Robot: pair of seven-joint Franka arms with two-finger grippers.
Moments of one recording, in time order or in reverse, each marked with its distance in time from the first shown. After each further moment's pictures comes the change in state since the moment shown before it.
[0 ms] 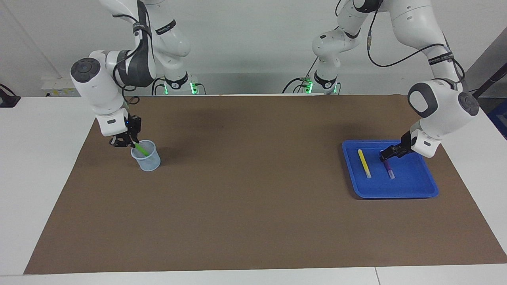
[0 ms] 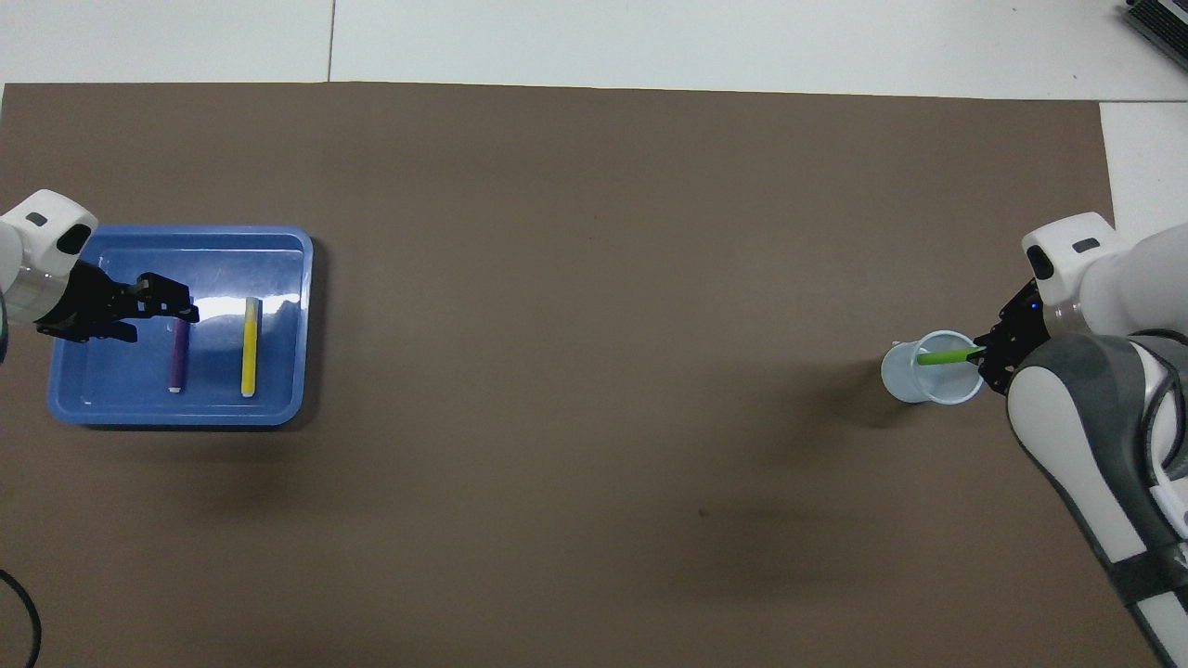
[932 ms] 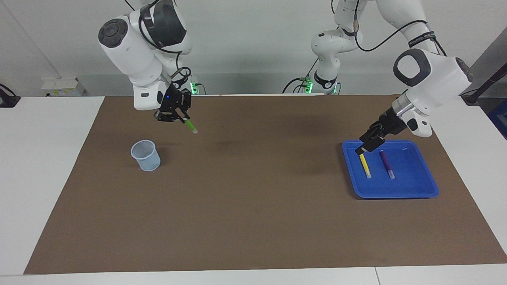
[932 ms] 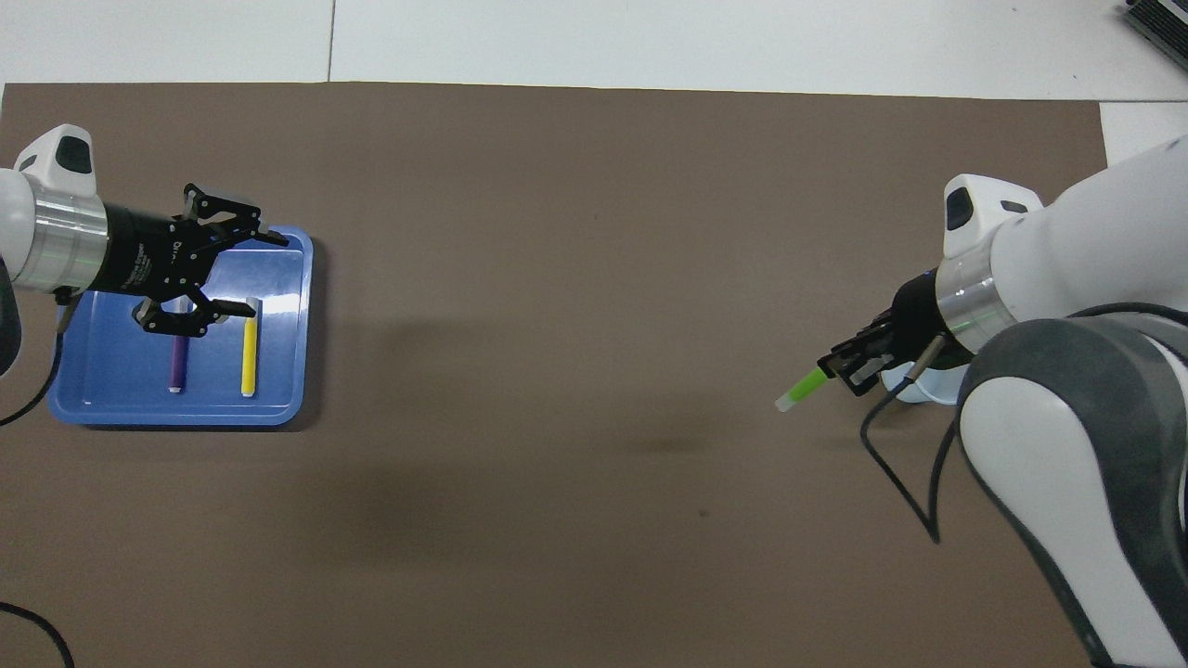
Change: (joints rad) left arm -0.190 -0.153 -0.012 0.028 -0.385 -0.021 -0.815; right arm 0.231 -0.008 0.012 0.217 0.362 -0.233 0.658
